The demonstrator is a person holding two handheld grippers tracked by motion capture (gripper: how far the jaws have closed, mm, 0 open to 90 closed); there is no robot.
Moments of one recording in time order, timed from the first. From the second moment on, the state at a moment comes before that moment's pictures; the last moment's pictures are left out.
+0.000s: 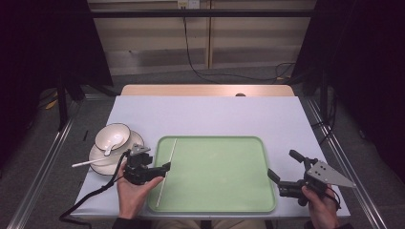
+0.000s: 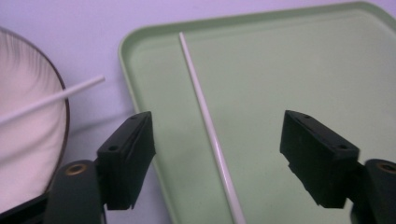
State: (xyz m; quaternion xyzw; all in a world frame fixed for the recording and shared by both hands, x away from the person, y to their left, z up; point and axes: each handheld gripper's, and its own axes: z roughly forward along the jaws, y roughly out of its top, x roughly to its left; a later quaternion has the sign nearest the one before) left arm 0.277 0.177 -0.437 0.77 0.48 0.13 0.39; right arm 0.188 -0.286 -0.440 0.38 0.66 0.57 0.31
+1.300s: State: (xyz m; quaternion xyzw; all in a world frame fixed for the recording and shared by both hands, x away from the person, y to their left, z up) left arm 0.266 0.275 -0.424 0.81 0.34 0.16 0.44; right arm 0.188 -0.286 -0.441 0.38 0.66 0.56 0.32
